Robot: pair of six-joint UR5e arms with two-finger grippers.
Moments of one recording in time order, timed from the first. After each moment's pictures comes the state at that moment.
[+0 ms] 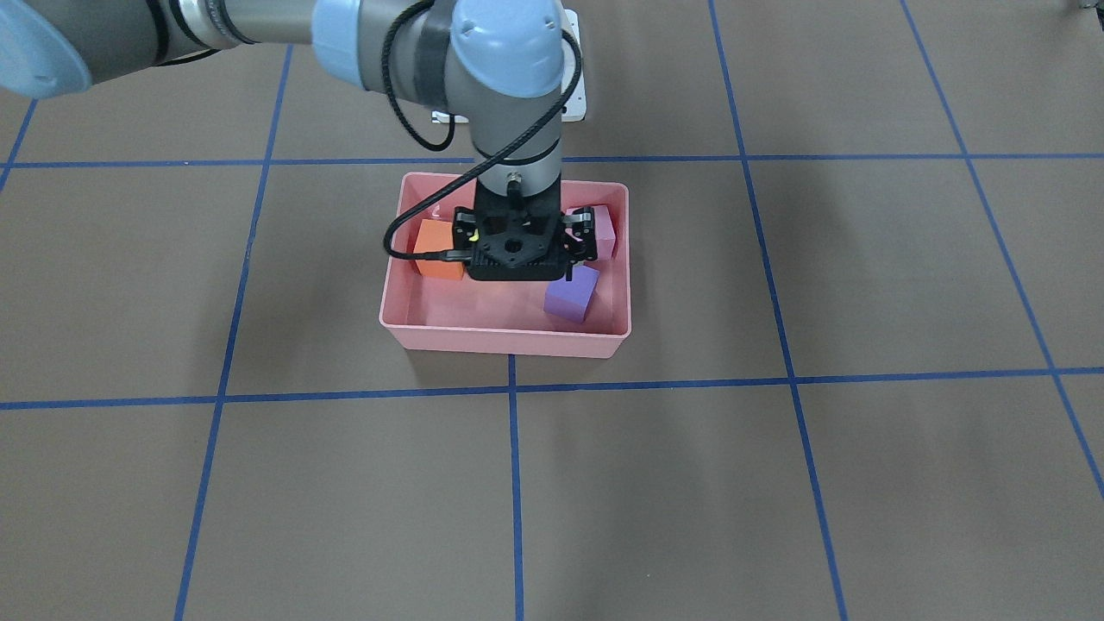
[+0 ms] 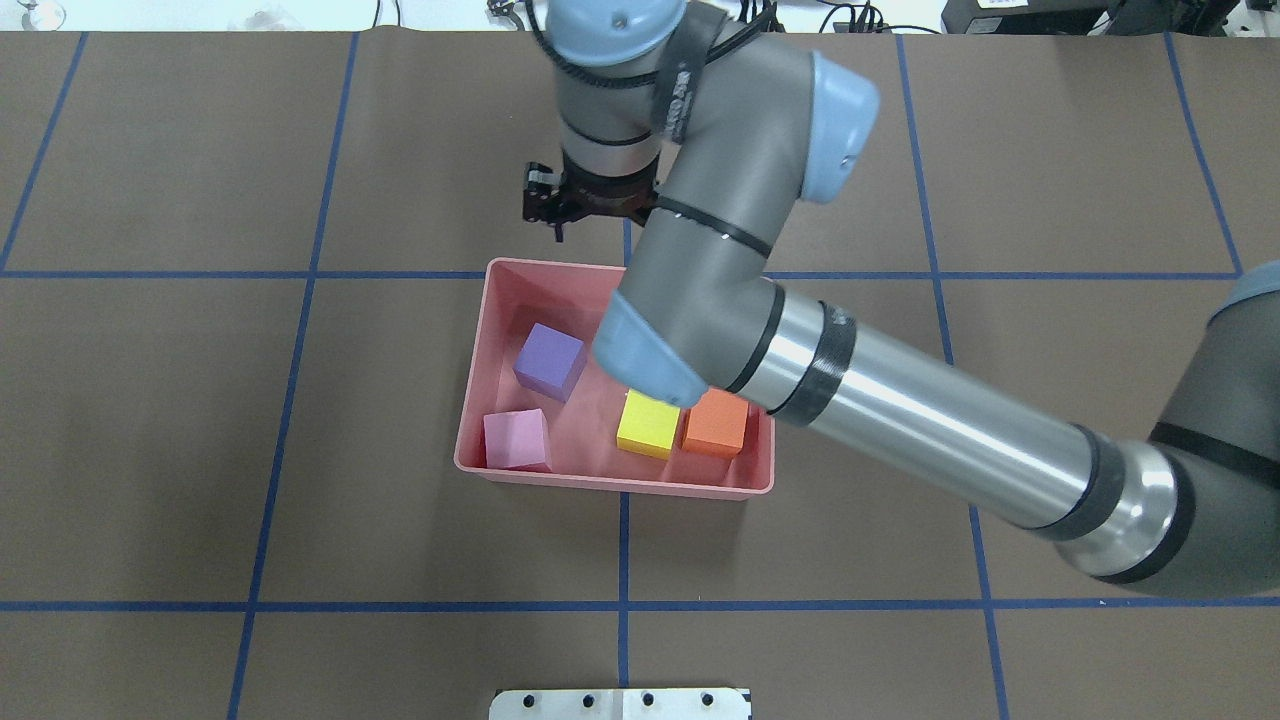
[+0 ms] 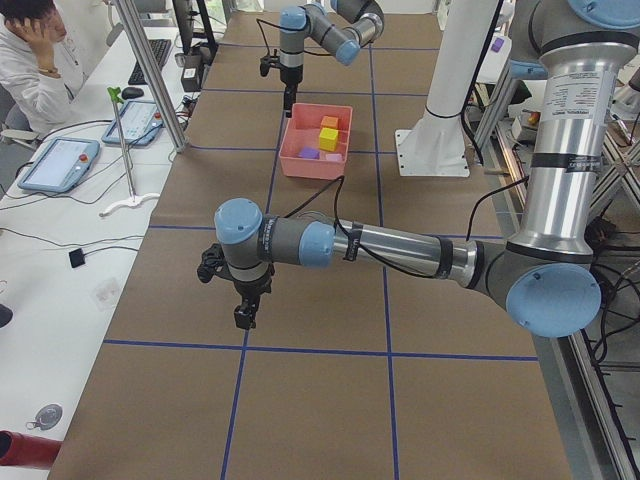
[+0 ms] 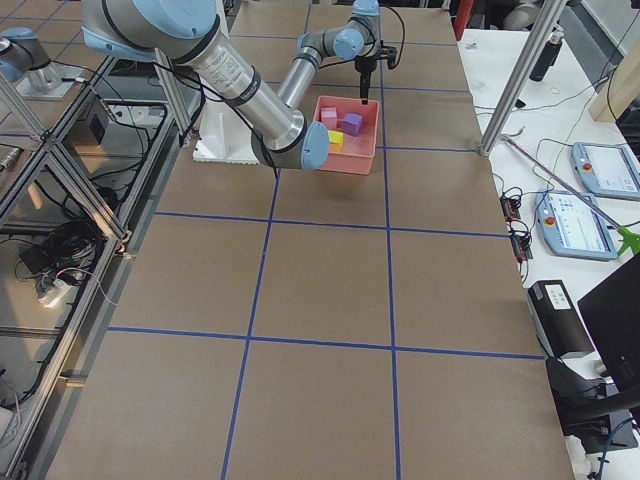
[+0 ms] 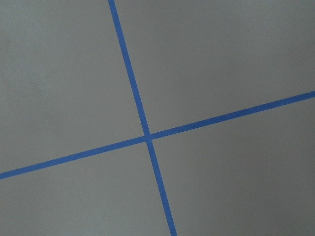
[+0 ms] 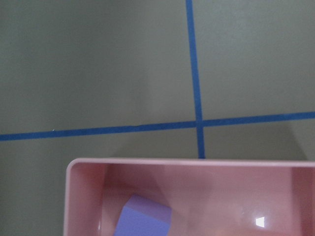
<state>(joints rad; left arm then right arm) -1.51 -1.62 -1.65 -1.53 -2.30 0.13 0.70 -0.58 1.50 -1.74 2.00 1.12</state>
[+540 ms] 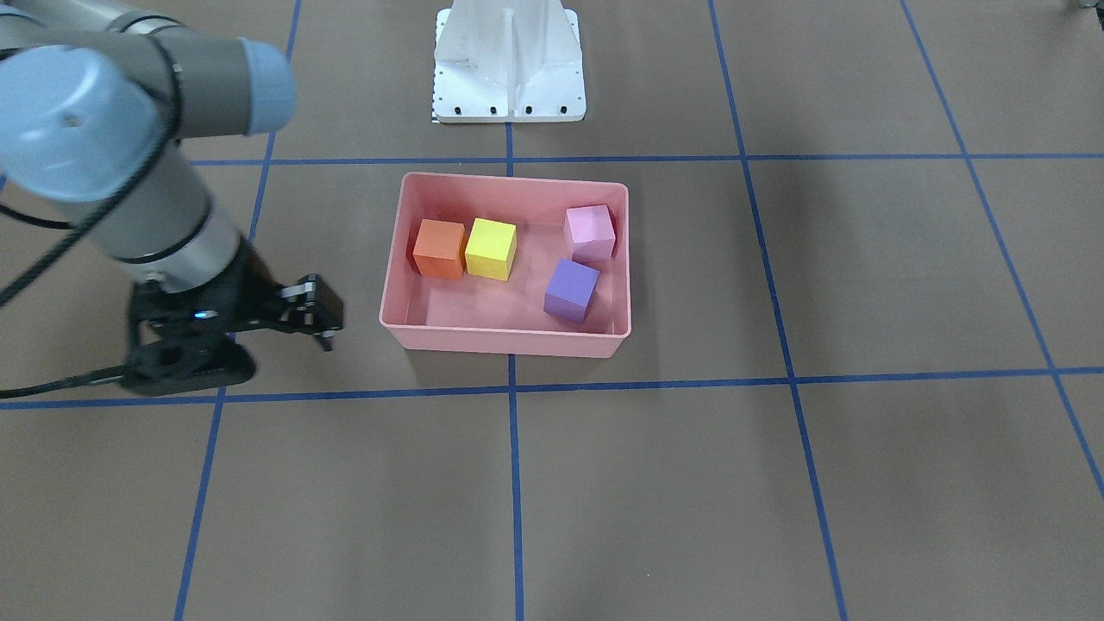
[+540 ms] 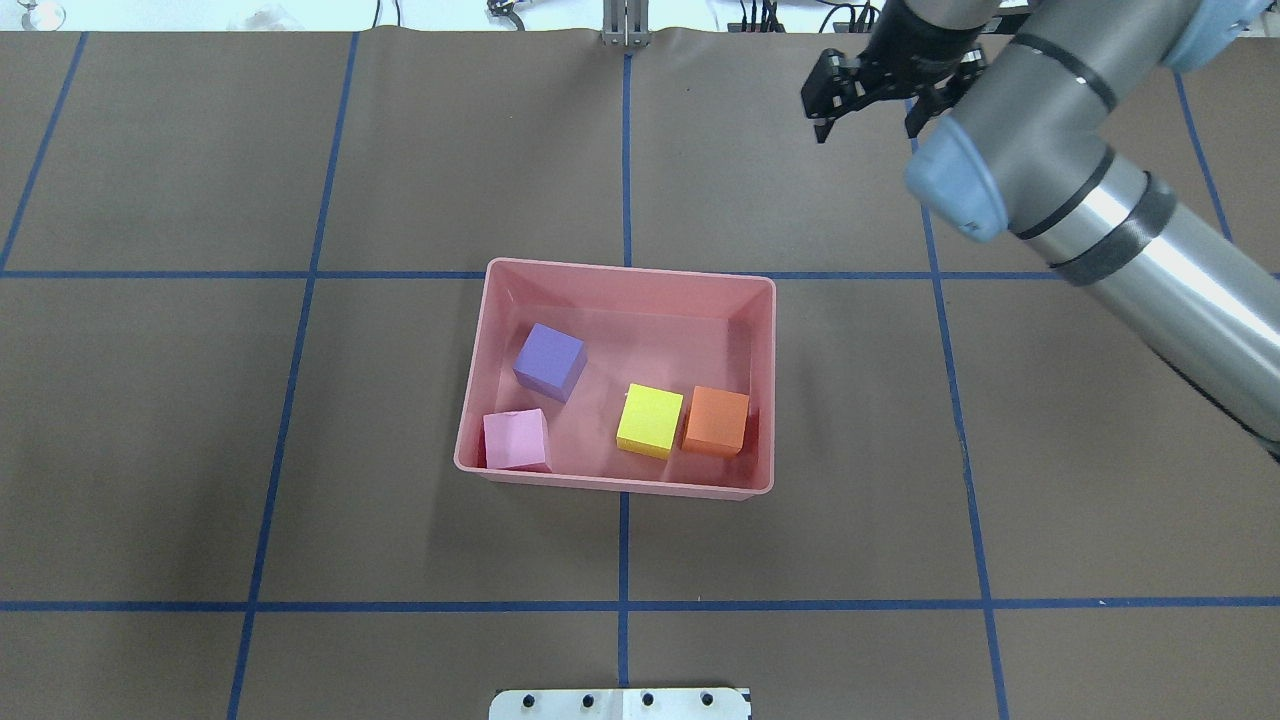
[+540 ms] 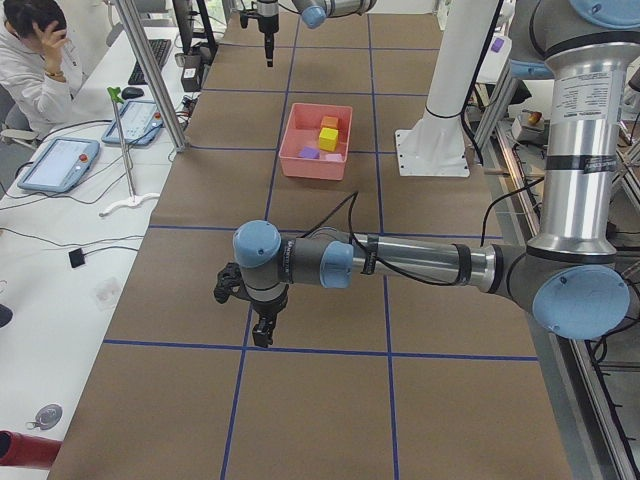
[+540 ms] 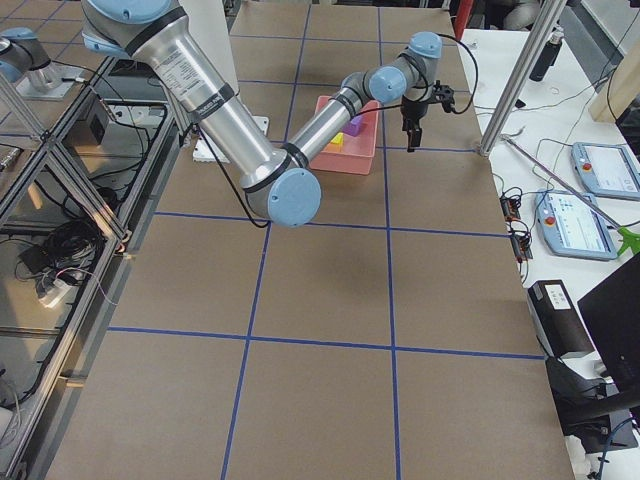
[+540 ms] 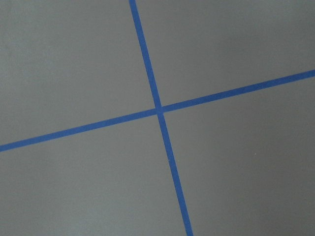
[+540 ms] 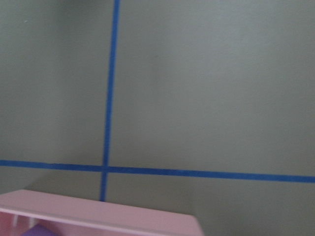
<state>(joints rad) -1.53 -1.56 -1.66 -1.56 -2.32 0.13 1.05 -0.89 1.62 -1.74 2.22 0.60</state>
